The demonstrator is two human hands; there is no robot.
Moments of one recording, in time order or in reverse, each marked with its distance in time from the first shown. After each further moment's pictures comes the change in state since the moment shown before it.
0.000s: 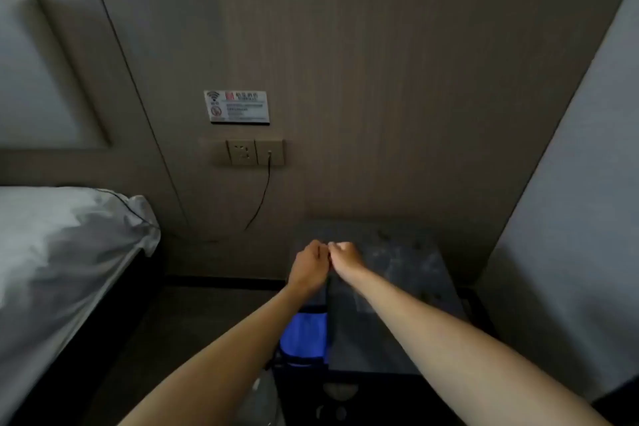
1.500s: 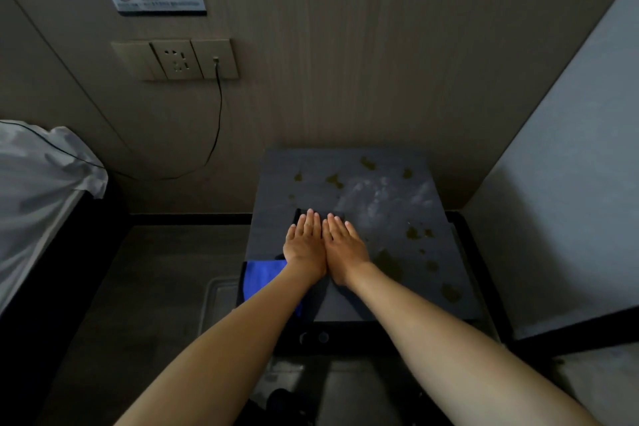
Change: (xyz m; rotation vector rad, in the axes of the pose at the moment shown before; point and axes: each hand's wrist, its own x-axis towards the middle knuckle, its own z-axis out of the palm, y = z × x) left_hand 0.021 -0.079 0.125 1.039 -0.398 0.000; right_hand 0.026 0.144 0.016 -1.118 -0.245 -0.232
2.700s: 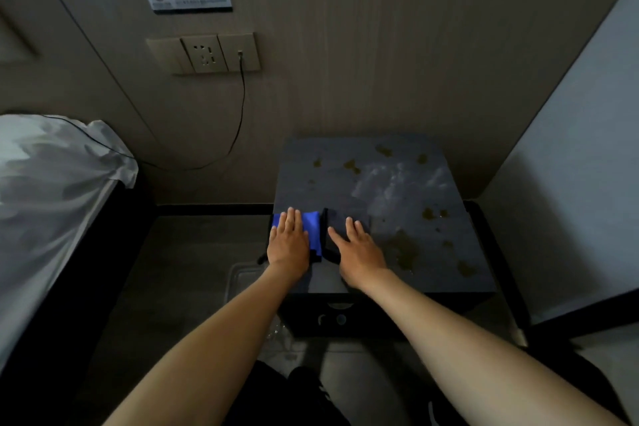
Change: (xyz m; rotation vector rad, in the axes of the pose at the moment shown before) left_hand -0.042 -0.067 0.032 -0.261 0.148 -0.116; right_hand -0.050 -0.028 0.014 0.200 -0.032 0.037
